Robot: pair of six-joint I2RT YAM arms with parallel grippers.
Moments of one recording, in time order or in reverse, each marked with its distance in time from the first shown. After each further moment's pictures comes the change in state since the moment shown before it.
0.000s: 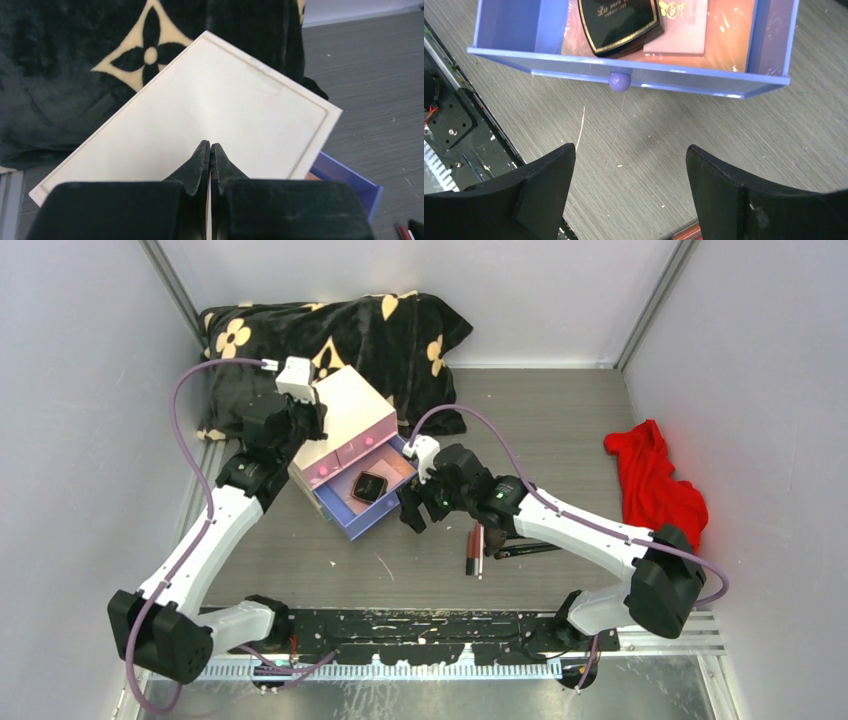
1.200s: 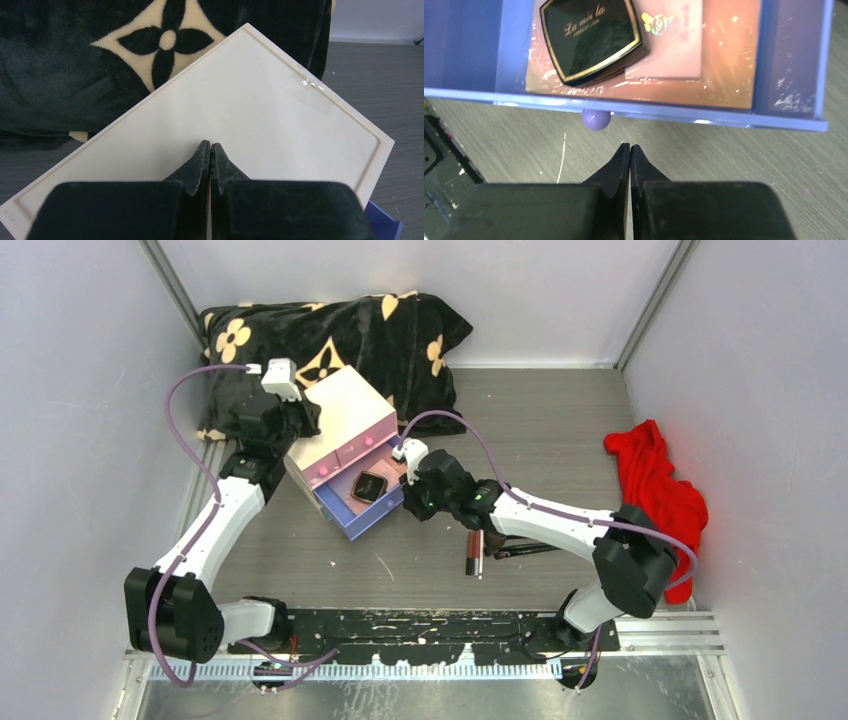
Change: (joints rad) left arm 0.158 0.111 -0.088 0.150 0.111 -0.156; right arm 0.009 0.143 -0.041 0.172 0.047 0.021
